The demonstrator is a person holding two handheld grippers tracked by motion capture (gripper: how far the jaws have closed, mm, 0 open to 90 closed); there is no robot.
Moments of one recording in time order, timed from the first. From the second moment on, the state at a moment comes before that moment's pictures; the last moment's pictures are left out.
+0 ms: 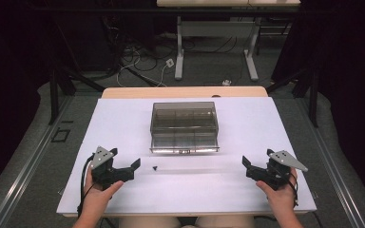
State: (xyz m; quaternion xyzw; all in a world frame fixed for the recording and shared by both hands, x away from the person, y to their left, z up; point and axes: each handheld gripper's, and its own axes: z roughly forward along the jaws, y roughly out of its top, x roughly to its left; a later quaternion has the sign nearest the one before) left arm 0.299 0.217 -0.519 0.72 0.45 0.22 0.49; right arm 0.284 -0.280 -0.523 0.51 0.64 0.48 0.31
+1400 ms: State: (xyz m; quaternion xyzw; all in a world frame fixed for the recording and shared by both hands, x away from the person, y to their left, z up) left arm 0.306 0.189 -0.517 0.76 0.44 0.19 0.43; right arm 0.282 -0.276 -0.521 0.49 0.65 0.48 0.33
